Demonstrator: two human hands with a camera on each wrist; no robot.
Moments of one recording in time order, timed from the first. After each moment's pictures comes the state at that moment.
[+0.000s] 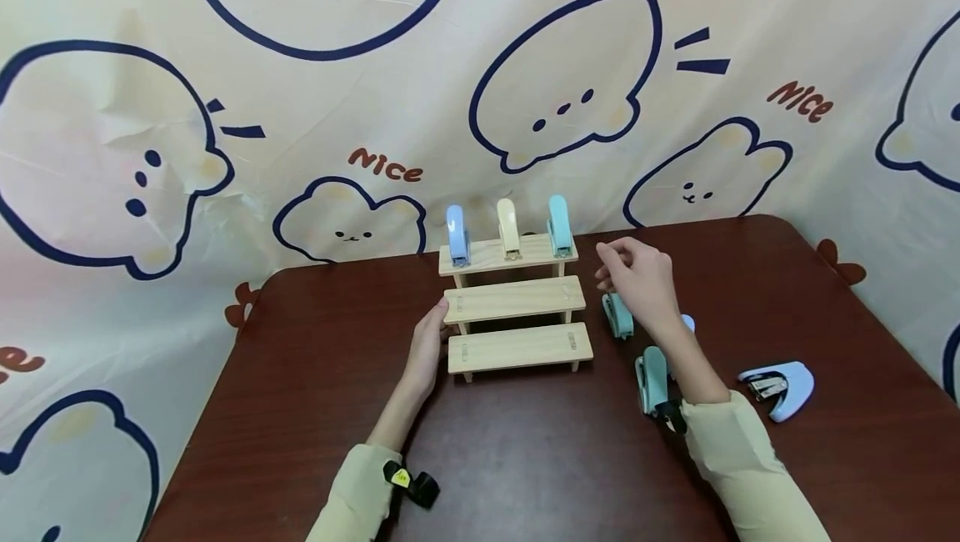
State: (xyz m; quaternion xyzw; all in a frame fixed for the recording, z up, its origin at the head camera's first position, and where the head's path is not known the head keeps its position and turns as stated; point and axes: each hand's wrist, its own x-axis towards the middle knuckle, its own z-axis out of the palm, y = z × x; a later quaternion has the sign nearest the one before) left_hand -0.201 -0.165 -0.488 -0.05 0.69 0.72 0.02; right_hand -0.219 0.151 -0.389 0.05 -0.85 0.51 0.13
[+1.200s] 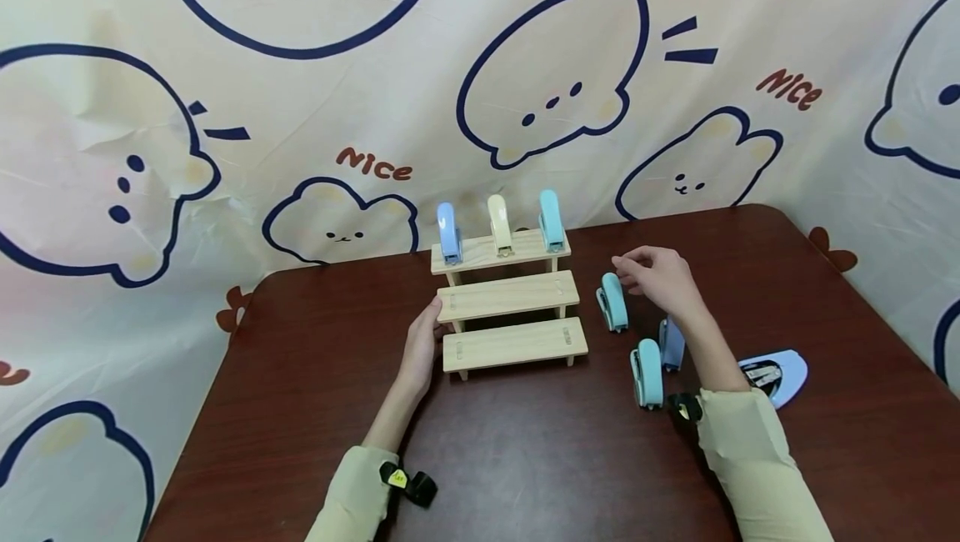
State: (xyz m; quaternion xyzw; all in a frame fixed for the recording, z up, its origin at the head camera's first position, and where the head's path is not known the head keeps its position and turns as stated) left_hand -0.201 -0.164 -0.488 -0.05 0.69 0.72 0.02; right_hand -0.226 0.197 -0.398 0.00 -0.86 0.51 -0.01
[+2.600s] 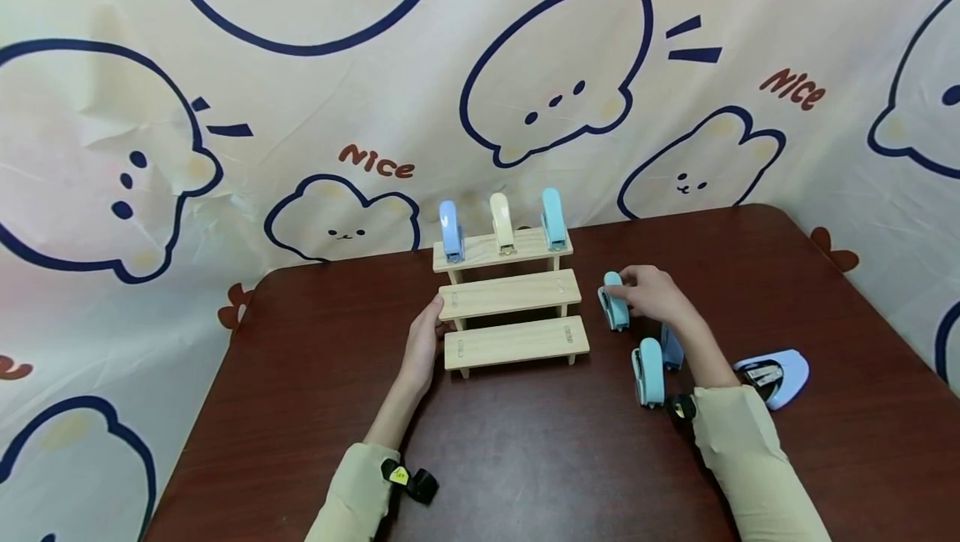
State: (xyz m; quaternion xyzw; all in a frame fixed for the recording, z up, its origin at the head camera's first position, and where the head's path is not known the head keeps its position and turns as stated) left_hand -0.202 -0.165 -0.488 -0.05 0.69 0.72 0.02; right_hand -0.241 0.198 -0.426 0.04 -0.90 0.42 -0.13
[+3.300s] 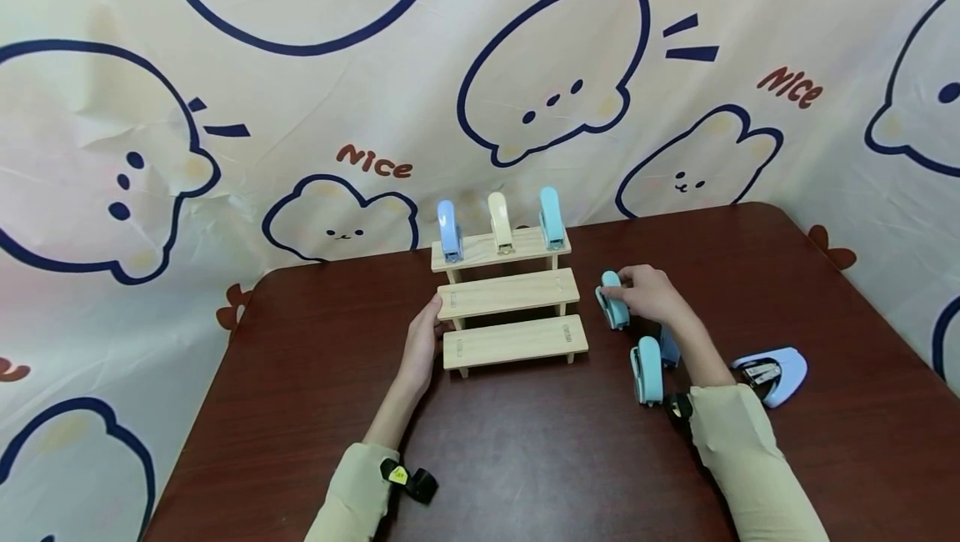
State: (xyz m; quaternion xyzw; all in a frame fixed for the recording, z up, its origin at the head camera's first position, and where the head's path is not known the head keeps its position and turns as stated) left_hand -0.203 -0.165 -0.490 -0.05 0.68 0.73 0.02; right_hand -0.238 0.196 -0.425 0.06 -0.91 0.39 -0.12
